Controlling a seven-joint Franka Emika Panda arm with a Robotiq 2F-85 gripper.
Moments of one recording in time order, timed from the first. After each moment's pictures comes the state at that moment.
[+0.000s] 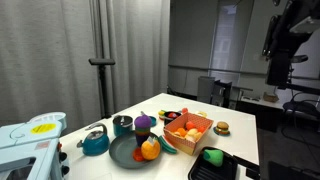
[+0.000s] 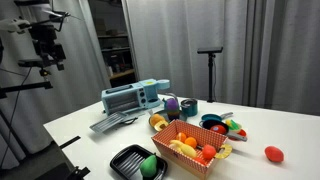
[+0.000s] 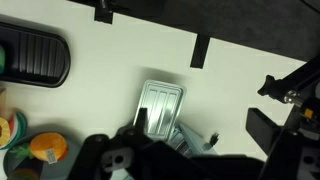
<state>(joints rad) 0.28 -0.70 0.17 -2.36 0.34 1.76 0.11</state>
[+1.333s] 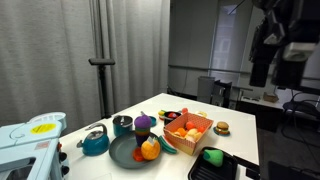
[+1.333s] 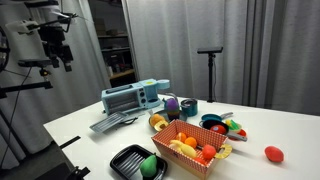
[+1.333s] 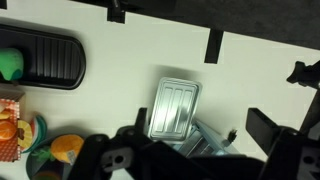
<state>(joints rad) 0.22 -0.67 0.16 -2.36 0.31 1.77 0.10</state>
